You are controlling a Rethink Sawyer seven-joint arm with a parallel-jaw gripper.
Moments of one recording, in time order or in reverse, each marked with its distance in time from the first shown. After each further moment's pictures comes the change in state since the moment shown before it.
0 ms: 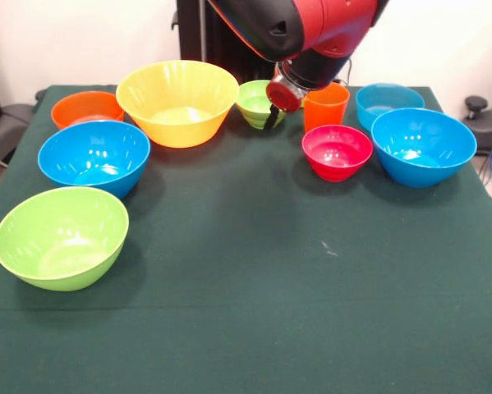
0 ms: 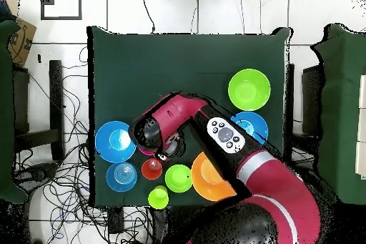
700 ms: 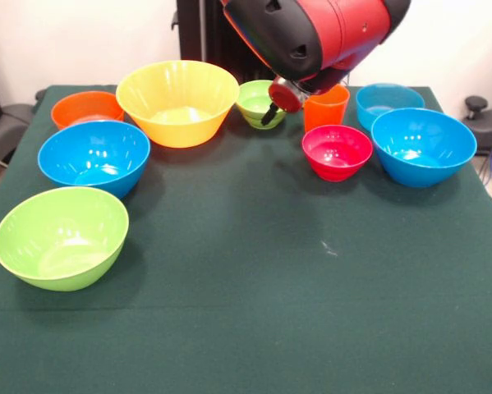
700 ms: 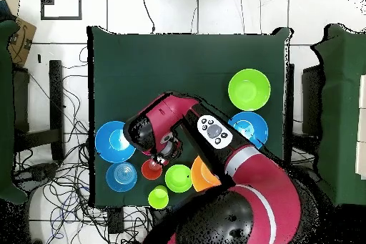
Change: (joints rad) arm 0.055 0.046 -0.042 -0.044 0.000 0.091 0.000
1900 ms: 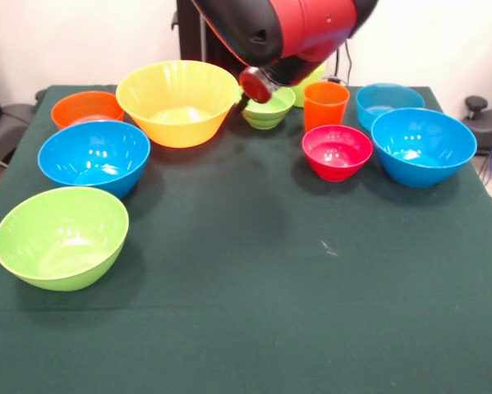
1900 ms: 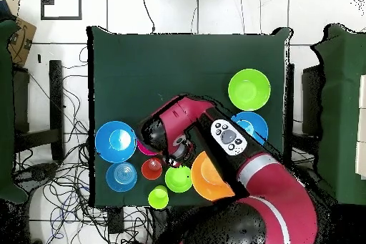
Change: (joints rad) arm -0.035 -0.053 -0.049 0.027 0.000 -0.001 0.000
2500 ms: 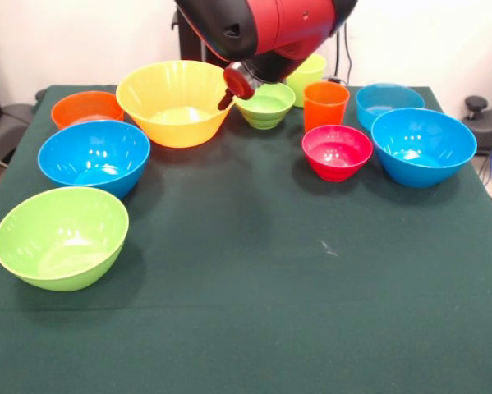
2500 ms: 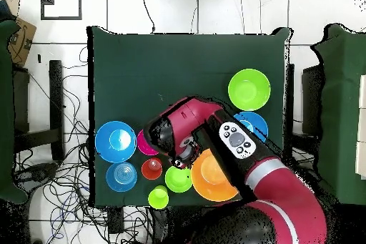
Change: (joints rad) arm -0.024 -0.009 -0.021 0.009 0.000 0.000 0.000
